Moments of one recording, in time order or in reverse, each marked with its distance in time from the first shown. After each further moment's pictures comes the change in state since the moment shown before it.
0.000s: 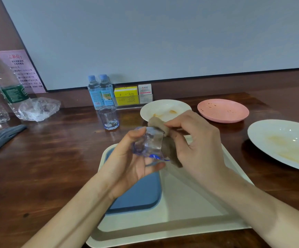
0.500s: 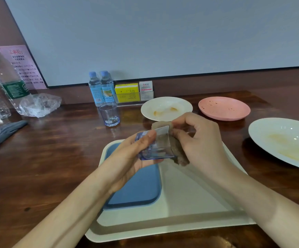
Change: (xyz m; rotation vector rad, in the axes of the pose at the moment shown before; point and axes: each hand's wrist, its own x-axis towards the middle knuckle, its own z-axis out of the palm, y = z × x) left_hand -0.002 -0.004 0.000 0.254 0.054 0.123; right_hand 0.002 0.008 -0.003 0.125 -0.106 0.348
